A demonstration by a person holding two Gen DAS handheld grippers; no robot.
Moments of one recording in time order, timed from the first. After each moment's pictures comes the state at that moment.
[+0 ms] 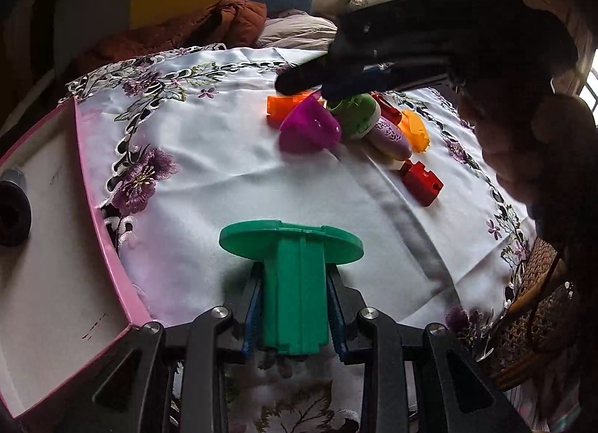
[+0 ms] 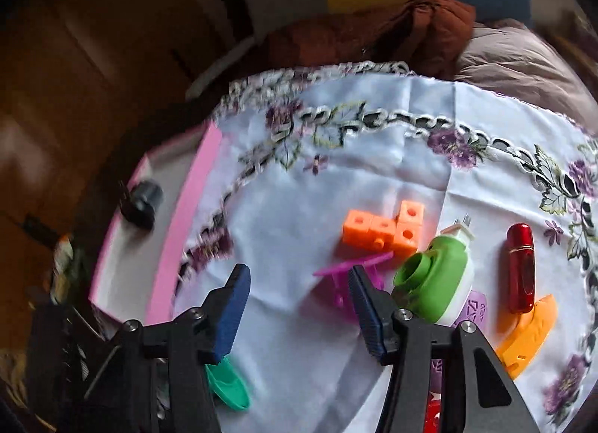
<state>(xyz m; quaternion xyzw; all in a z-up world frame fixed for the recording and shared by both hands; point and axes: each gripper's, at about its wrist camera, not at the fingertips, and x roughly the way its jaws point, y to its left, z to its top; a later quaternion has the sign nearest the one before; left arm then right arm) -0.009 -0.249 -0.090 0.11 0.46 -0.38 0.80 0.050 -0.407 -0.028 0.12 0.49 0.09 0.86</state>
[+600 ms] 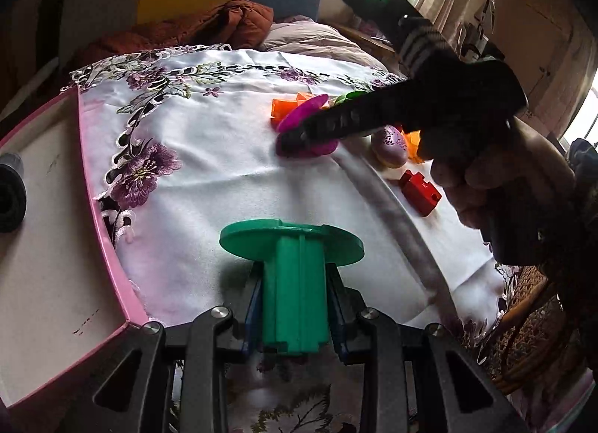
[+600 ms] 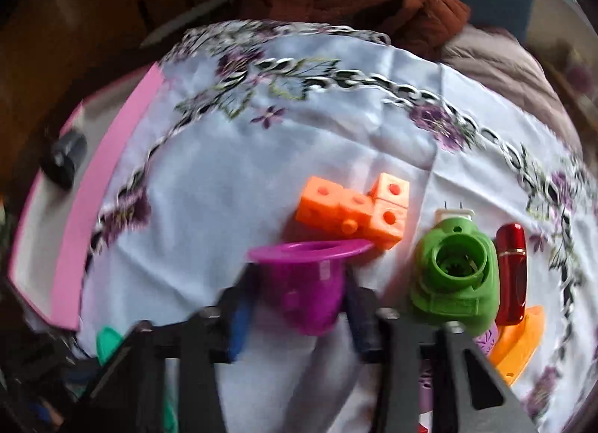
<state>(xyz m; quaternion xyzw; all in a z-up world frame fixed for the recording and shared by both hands) -0.007 -0.245 -0.092 0.08 0.46 -0.39 0.80 0.069 -0.401 -0.077 0.03 0.54 0.01 0.84</state>
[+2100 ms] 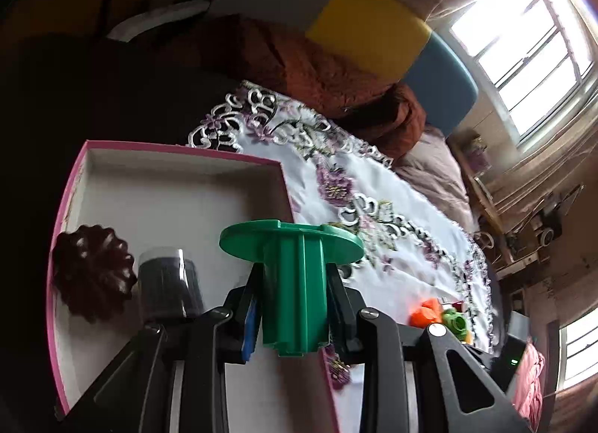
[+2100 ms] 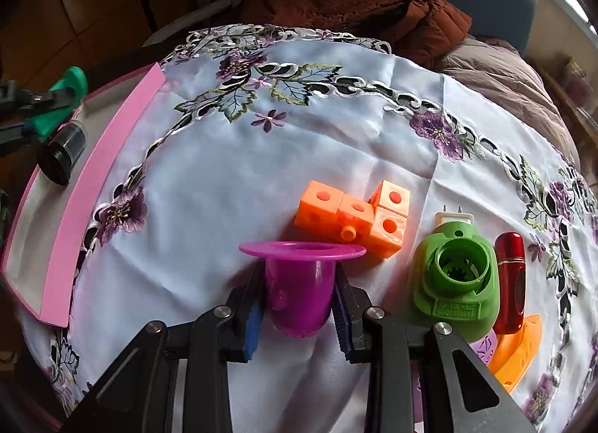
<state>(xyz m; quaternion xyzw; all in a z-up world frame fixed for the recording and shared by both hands) 0.189 -0.120 -0.042 -0.16 0.50 -0.21 0.83 0.068 -0.395 -0.079 0.00 0.53 0.01 0.85</state>
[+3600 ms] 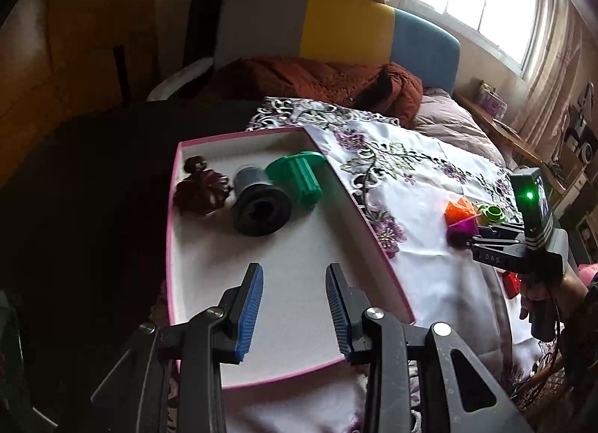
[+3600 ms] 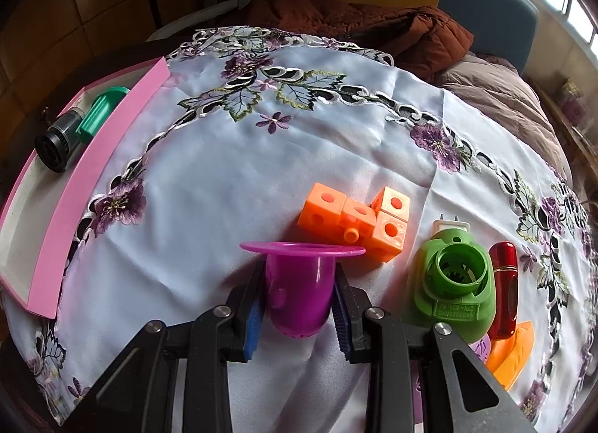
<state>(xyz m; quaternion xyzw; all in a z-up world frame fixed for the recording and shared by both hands) 0.039 -0.080 -0.010 0.01 0.42 -0.16 0.89 0.065 -0.389 -0.078 -0.04 0.51 0.01 0.86</state>
